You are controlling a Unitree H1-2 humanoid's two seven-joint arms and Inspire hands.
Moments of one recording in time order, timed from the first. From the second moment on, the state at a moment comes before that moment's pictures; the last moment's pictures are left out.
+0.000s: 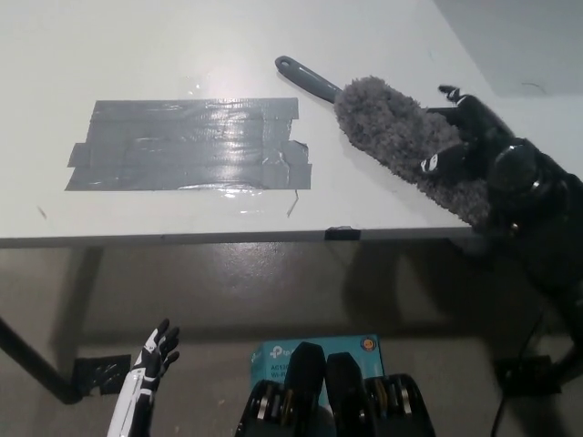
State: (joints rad) left_arm 0.03 0.11 -0.02 0.32 0.04 -0.43 -0.03; right_arm -0.95 -0.26 0.28 0.75 -0.41 0.40 0.15
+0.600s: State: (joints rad) left_arm 0.02 0.12 -0.02 0.32 0.06 -0.43 -0.03; right_arm -1.06 -0.24 0.42 0.94 -0.45 0.44 0.26
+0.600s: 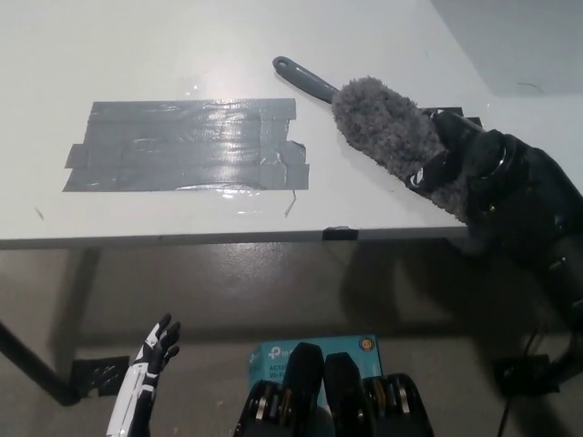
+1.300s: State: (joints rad) left_arm 0.01 0.12 -0.02 0.32 0.07 -0.43 -0.03; right_arm -0.99 -0.28 0.34 0.87 -0.45 0.38 0.19
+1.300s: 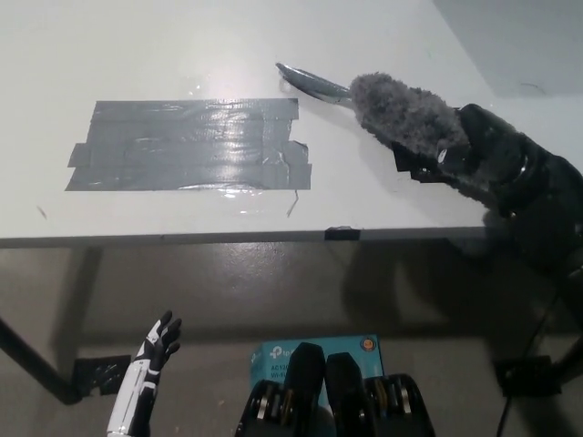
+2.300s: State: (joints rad) left_arm -0.01 0.12 -0.02 0.33 0.07 -0.43 -0.04; right_arm -0.72 -0.19 0.03 0.54 0.07 0.41 0.31
